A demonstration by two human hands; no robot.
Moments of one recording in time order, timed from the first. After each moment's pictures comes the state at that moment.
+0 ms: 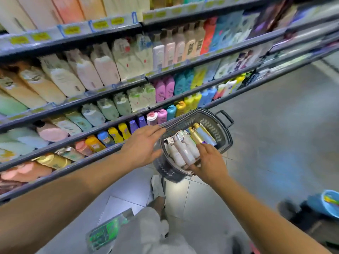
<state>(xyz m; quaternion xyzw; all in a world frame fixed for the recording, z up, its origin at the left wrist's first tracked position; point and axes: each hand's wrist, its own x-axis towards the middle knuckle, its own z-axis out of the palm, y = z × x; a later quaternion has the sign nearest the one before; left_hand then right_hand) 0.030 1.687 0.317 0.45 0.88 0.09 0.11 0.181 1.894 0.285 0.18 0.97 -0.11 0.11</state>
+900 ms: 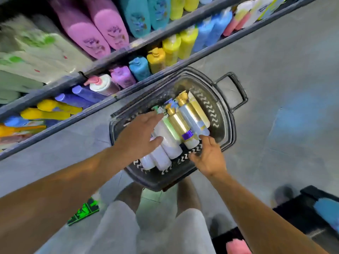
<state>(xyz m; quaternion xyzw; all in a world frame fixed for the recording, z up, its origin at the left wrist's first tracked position) -0.105 1.990 0.010 0.32 0.87 0.18 0.33 0.056 2.179 -0.013 0.31 0.85 -0.31 0.28</state>
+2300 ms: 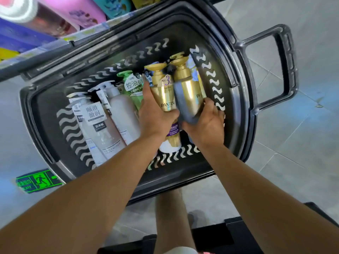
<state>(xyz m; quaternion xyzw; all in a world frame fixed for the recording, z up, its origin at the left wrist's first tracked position) -0.050 2.145 -0.218 -0.20 0.86 0.36 0.30 0.018 2.269 -0.237 0.32 0.87 -0.29 0.23</state>
